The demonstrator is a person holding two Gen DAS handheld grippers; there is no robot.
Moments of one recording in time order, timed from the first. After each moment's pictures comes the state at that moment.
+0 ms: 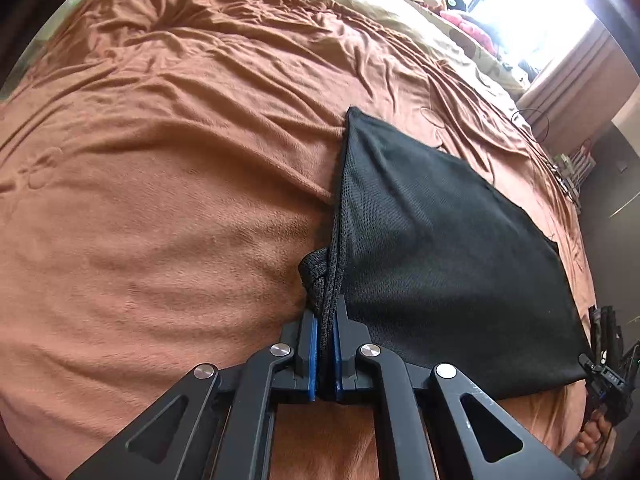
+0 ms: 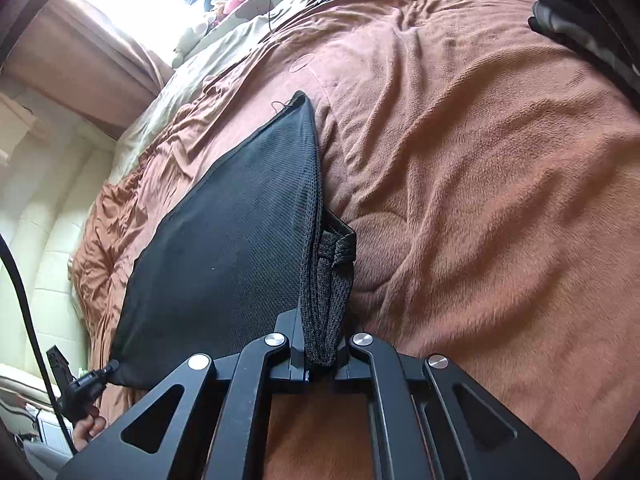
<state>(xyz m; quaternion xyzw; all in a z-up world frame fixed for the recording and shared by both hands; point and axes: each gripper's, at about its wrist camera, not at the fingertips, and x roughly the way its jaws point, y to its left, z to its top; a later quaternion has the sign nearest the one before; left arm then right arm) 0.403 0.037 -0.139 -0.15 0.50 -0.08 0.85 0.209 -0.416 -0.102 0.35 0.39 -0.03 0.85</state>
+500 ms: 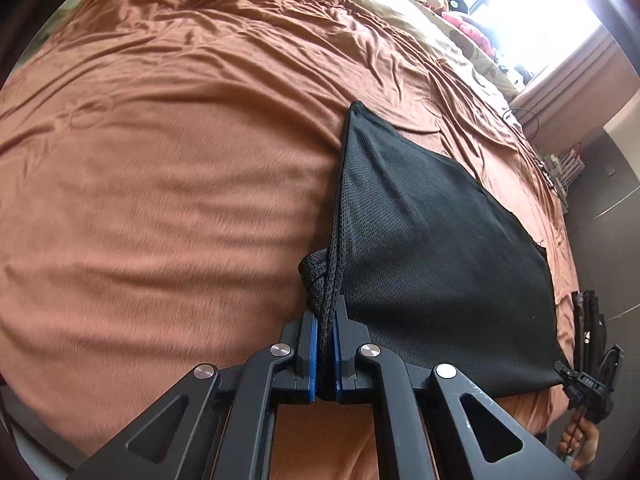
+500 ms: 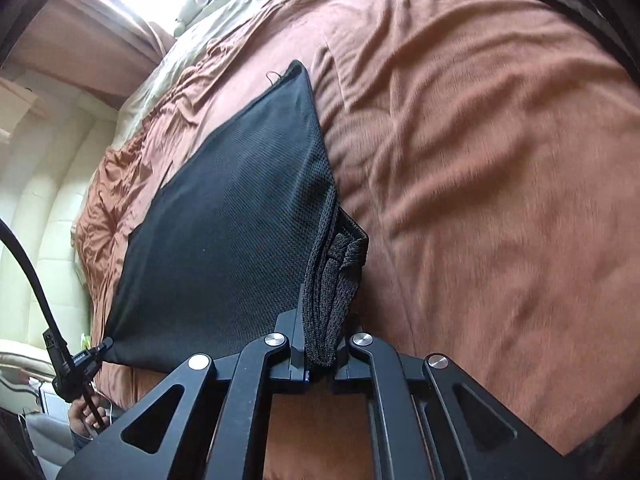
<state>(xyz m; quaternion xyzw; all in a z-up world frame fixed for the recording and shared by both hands) 0.339 0.077 -0.138 -0.18 0.52 -0.09 0.83 0.193 -0.414 -0.104 0.35 0.44 -0.01 0.83</state>
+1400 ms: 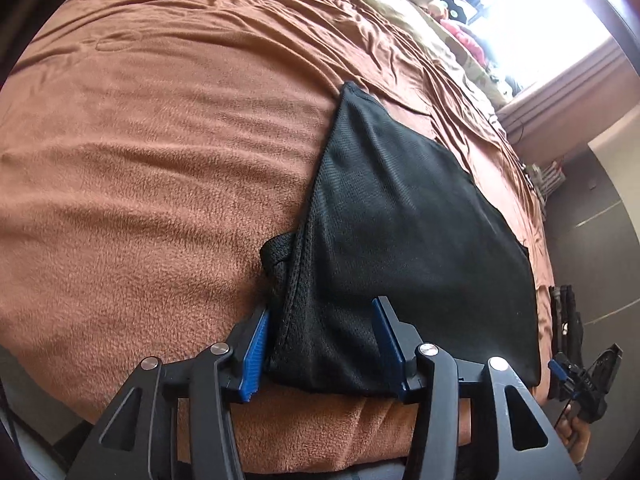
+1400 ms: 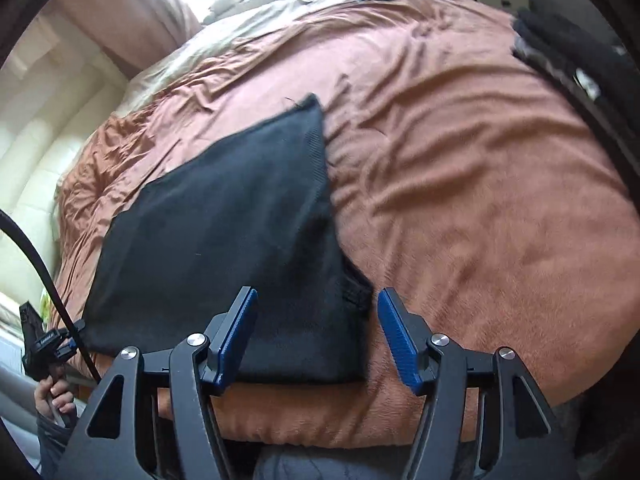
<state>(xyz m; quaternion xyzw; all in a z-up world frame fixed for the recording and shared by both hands) 0.292 0.086 -0.167 -0.24 0.51 -0.11 0.82 0.172 -0.381 -0.066 0.23 0.42 -0.02 0.88</state>
